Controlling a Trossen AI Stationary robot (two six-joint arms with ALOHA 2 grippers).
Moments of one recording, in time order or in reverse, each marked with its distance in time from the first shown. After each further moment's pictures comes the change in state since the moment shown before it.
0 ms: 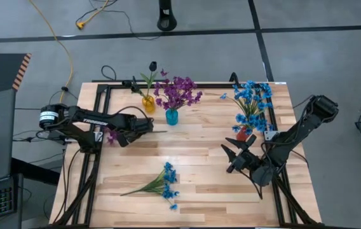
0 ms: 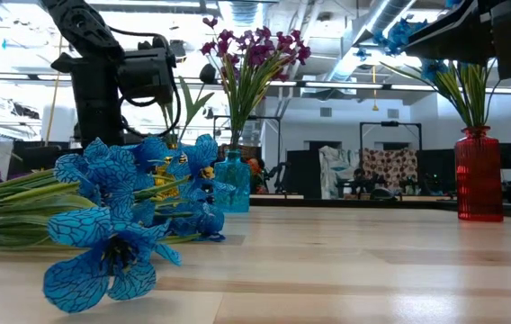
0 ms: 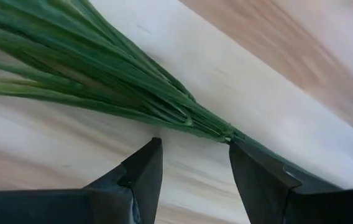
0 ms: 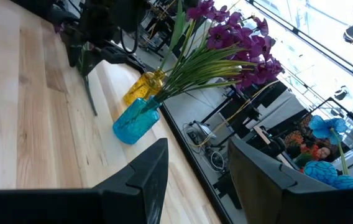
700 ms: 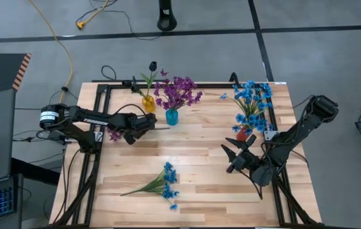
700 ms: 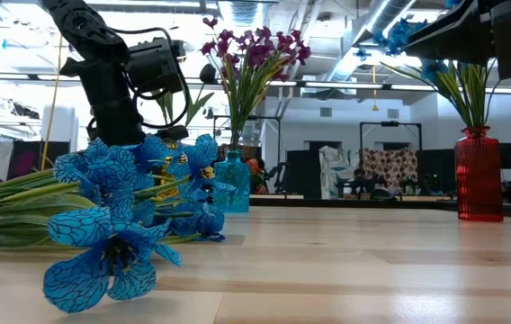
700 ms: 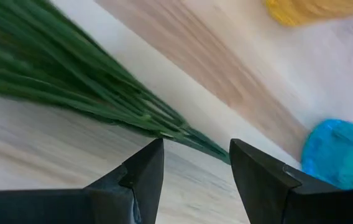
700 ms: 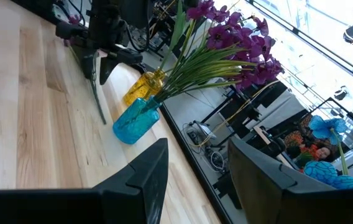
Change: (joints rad) left arm 0.010 0.001 -0.004 0.154 -0.103 -0.059; right arm 0.000 0.000 0.000 0.000 0.000 0.000
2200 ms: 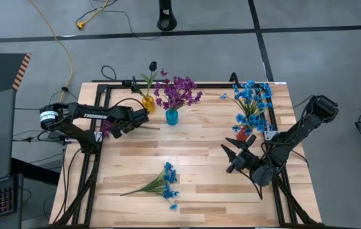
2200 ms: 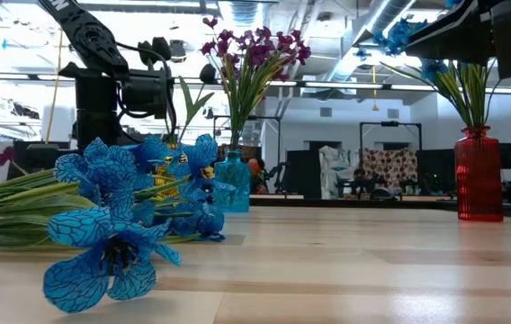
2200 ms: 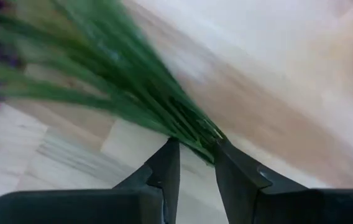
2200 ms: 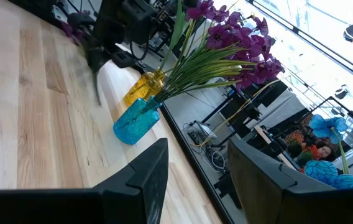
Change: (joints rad) left arm 0.167 -0.001 0.000 -0.283 0.039 0.236; right arm 0.000 0.000 0.000 0.000 0.000 0.007
